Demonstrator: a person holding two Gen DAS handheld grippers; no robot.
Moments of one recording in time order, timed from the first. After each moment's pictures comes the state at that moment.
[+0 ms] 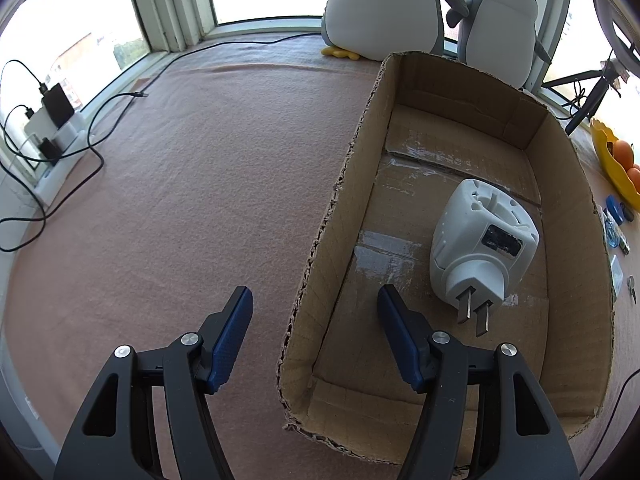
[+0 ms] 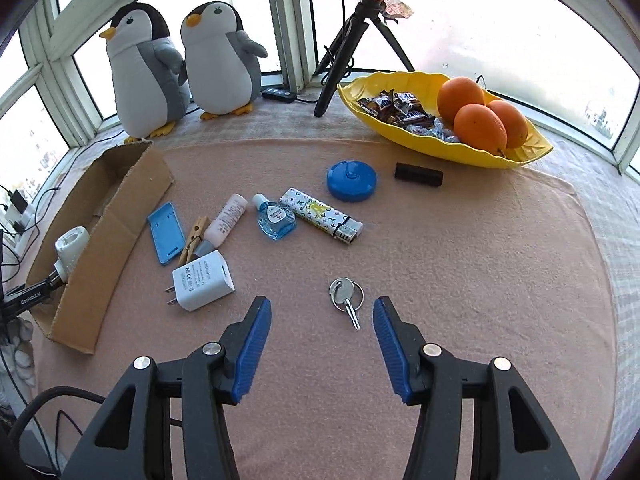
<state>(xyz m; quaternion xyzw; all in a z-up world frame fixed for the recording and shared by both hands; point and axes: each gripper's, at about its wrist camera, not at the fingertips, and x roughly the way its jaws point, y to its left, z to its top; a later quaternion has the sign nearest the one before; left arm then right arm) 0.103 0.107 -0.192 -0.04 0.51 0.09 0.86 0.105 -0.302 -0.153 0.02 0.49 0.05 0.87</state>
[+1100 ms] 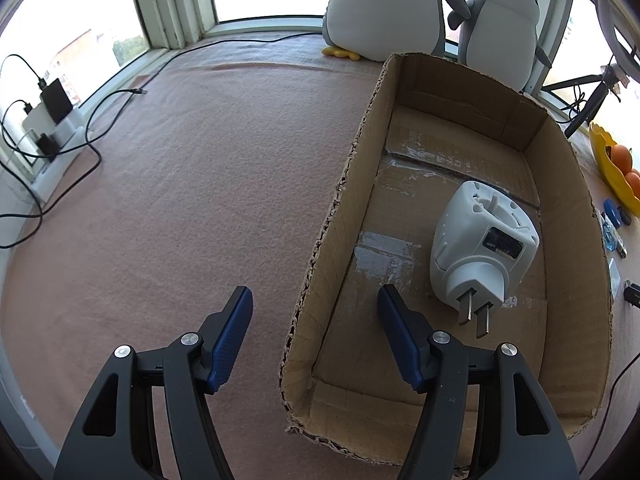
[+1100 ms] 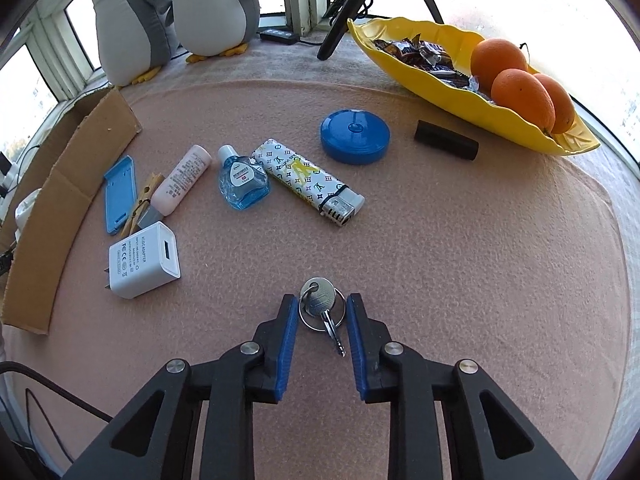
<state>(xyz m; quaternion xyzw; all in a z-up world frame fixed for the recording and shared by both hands) 0.103 0.109 -0.193 -0.05 0.51 0.08 0.86 0.147 -0.299 -0.199 -0.03 0.54 0.07 0.84</state>
